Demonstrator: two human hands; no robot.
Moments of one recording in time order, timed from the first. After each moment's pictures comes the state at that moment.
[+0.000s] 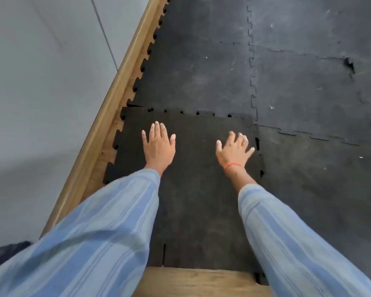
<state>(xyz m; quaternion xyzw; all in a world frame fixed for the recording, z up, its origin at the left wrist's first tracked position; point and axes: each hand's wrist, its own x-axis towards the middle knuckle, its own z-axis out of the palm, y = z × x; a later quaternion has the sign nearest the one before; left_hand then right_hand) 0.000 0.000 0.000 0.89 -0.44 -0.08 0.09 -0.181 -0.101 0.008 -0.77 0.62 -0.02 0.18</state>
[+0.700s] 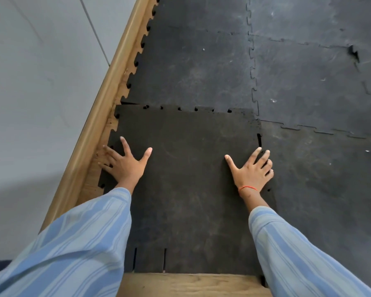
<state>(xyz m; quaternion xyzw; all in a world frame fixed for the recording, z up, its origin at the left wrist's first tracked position) 0.047 0.061 -0.056 0.96 -0.22 -0.16 0.05 -0.242 -0.085 -0.036 -0.69 0.72 -0.02 0.10</state>
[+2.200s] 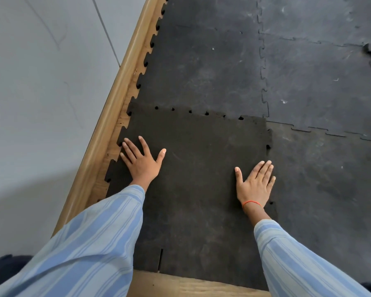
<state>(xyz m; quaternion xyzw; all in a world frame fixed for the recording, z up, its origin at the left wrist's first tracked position) 0.041 0.051 -0.063 0.94 -0.32 -0.14 0.04 -0.245 -0.052 -0.049 -0.71 0.69 0.01 0.13</state>
